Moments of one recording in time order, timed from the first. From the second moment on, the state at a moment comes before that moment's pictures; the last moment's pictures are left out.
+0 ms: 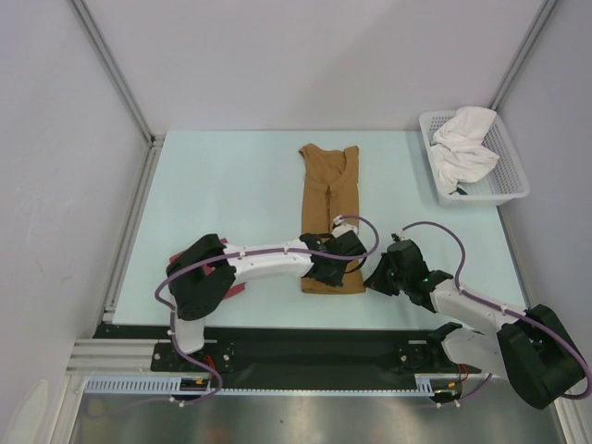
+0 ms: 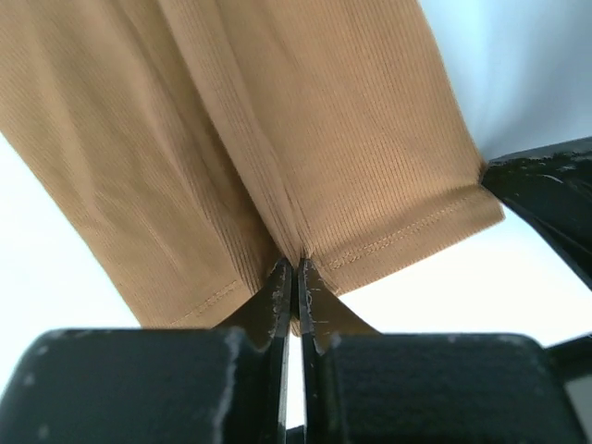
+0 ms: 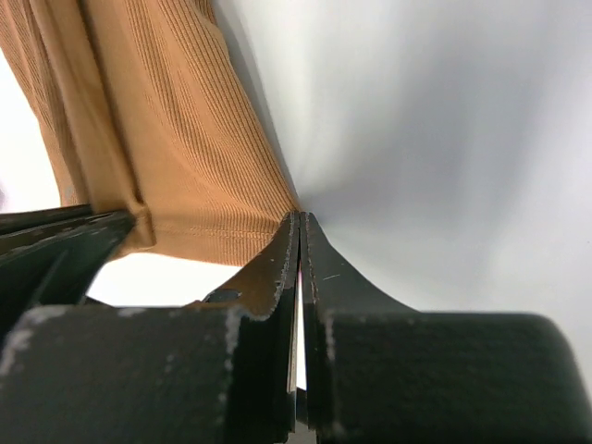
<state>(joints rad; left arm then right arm) -1.12 1.93 1.36 -0.63 -0.26 -0.66 0.52 1.10 0.33 -0.10 -0.07 0.83</state>
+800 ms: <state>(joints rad) -1.02 1.64 0.97 -0.19 -0.03 -0.76 0.52 1.03 0.34 -0.17 -0.08 0.81</state>
